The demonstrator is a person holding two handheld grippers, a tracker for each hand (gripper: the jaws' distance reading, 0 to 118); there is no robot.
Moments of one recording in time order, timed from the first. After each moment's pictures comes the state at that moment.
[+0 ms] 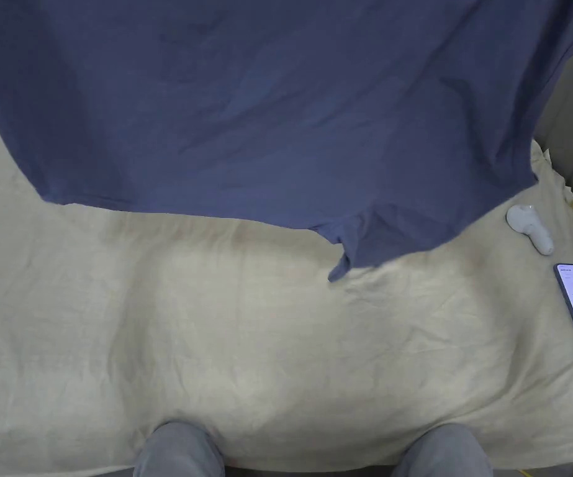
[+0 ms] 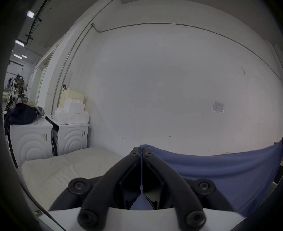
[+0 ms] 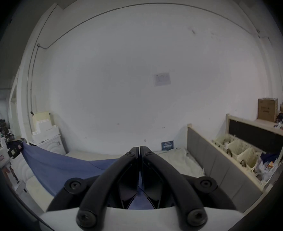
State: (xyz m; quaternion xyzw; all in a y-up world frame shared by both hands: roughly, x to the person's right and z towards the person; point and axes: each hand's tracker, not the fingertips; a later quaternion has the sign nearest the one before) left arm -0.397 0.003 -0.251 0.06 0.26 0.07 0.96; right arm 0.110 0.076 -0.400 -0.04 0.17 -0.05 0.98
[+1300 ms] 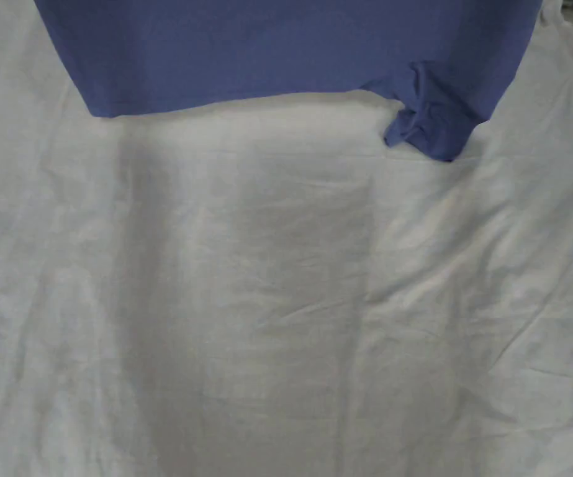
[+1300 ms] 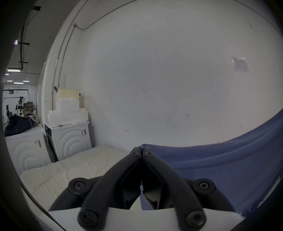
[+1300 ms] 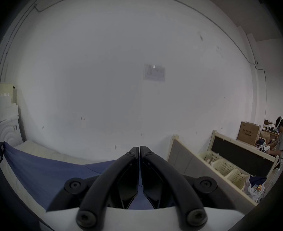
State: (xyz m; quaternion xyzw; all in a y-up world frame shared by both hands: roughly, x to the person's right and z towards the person) left arm -0.453 -0.141 -0.616 -0.05 0.33 -0.02 0.94; right arm -0.036 0.006 -0.724 -0.08 0.04 0.06 0.99
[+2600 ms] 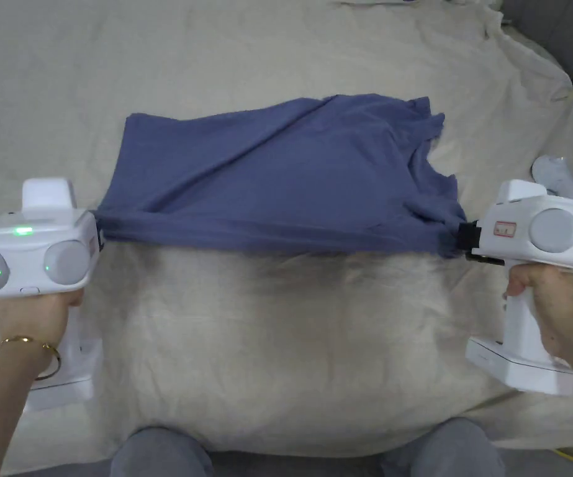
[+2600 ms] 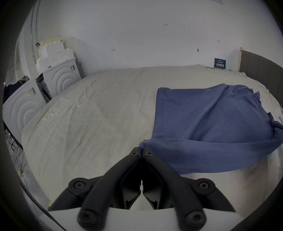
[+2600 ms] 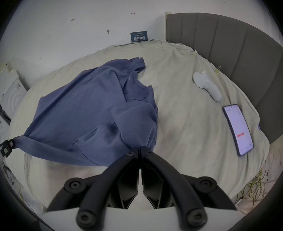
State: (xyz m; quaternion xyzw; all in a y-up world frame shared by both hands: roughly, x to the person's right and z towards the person) left arm -0.374 -0.420 -0.341 -0.32 0.25 0.02 0.91; right arm 0.109 -0.390 -0.475 -0.42 0.06 -0.01 0.90
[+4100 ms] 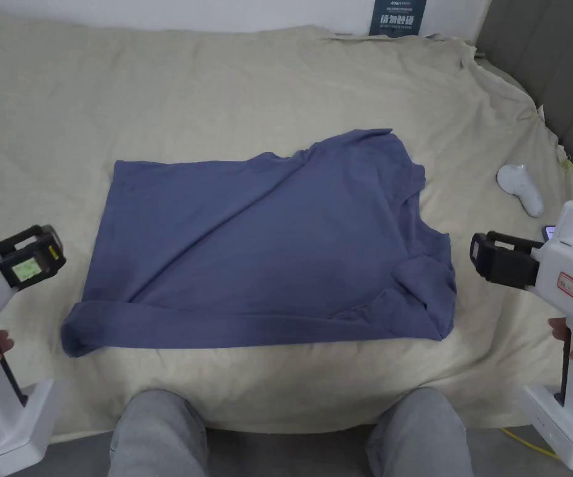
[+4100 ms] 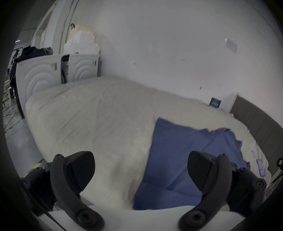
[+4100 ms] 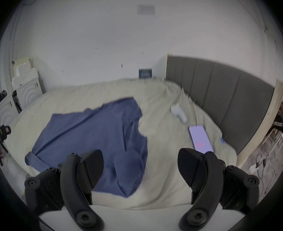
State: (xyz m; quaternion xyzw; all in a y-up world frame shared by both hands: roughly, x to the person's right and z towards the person) left arm -0.362 -0.352 -0.186 -0.18 0.25 0.15 0.94; right arm 0.166 -0.311 -0.329 -0.25 0.10 0.04 0.96
